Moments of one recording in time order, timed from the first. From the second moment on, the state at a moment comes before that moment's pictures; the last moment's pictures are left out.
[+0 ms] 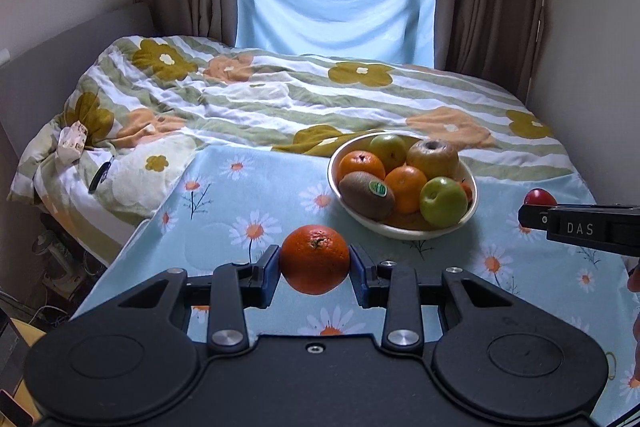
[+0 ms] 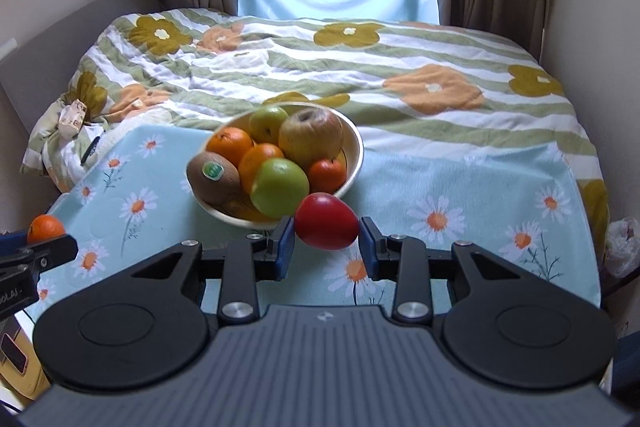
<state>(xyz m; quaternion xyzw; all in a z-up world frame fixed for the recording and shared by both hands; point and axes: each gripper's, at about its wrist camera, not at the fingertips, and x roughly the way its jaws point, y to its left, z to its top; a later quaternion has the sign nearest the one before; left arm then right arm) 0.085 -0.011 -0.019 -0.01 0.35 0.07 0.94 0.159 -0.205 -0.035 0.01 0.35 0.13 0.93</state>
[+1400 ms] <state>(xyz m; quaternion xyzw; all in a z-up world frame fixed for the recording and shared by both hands) 0.327 0.018 -0.057 0.07 0.39 -0.12 0.91 0.302 -0.140 -0.042 0.04 0.41 0.03 0.91</state>
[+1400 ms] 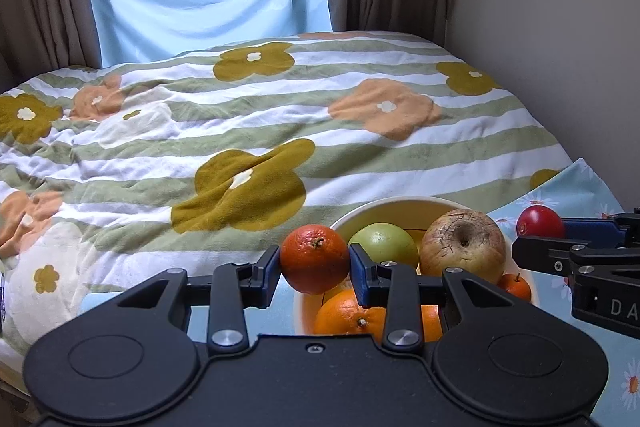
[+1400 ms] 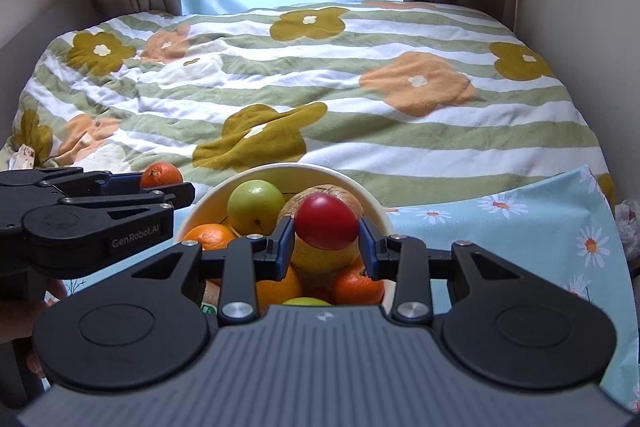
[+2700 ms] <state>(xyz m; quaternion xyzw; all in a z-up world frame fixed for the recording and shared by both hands) 0.288 0.087 -0.051 0.05 0.39 -0.05 0.92 0.339 -0.082 -0.065 0.02 0.43 0.10 0.90</state>
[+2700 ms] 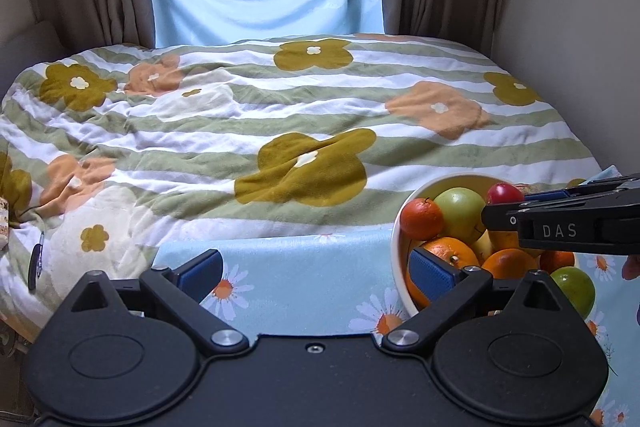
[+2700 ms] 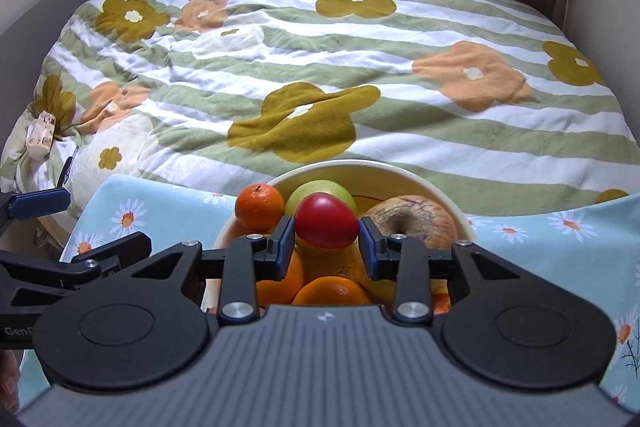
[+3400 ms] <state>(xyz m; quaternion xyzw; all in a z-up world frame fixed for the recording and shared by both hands) 0.270 0.092 -0.040 0.04 0.38 -0.05 0.92 0.315 -0.085 -0.043 0.02 0.39 0.09 0.92</state>
